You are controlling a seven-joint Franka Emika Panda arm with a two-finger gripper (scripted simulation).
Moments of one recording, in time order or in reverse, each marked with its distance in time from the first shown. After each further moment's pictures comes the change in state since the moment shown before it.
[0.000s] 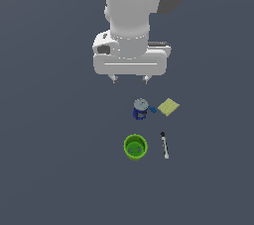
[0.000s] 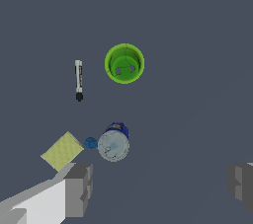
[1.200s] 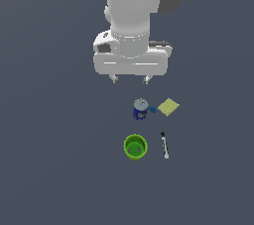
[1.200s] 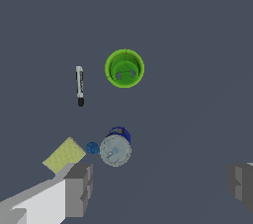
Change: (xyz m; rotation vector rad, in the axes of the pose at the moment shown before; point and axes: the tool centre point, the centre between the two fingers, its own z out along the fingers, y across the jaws) arm 0.003 -0.002 -0.002 0.004 0.028 0.023
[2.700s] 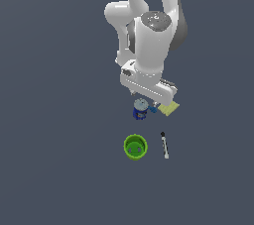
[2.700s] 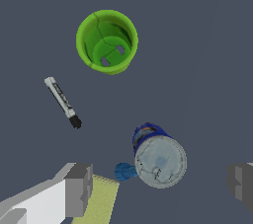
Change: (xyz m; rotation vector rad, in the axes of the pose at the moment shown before) arm -0.023 -0.051 0.114 -0.024 -0.002 0.515
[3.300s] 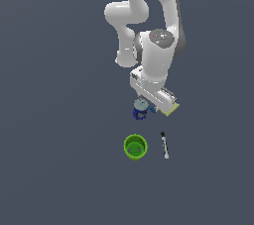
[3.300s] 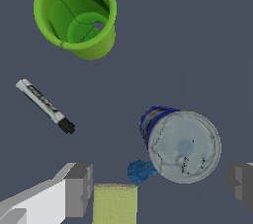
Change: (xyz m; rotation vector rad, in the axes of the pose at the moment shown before) arm -0.031 -0.009 0.049 -0.006 0.001 0.240
